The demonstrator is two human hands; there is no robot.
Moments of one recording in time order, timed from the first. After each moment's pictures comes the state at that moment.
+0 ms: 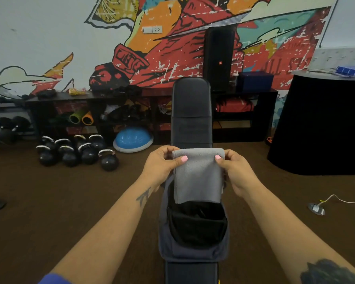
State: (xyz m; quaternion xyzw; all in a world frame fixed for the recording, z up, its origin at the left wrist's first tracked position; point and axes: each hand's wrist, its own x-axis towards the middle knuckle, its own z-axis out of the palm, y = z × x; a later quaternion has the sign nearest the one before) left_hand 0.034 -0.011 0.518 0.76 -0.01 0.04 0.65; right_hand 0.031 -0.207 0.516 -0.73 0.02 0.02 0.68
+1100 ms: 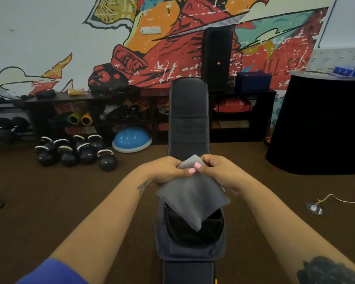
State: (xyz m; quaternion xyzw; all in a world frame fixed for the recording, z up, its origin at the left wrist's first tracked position) left_hand 0.034 -0.020 0.545 0.90 -0.09 -0.24 0.36; right_hand 0.022 -0.211 0.532 -0.82 -0.16 0.14 0.54
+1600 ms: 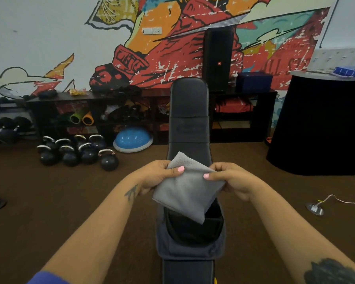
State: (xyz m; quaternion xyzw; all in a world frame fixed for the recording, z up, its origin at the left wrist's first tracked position) left_hand 0.013 -0.008 0.528 0.76 -0.03 -0.23 0.61; right_hand 0.017 -0.235 0.520 -0.75 -0.07 0.22 0.62
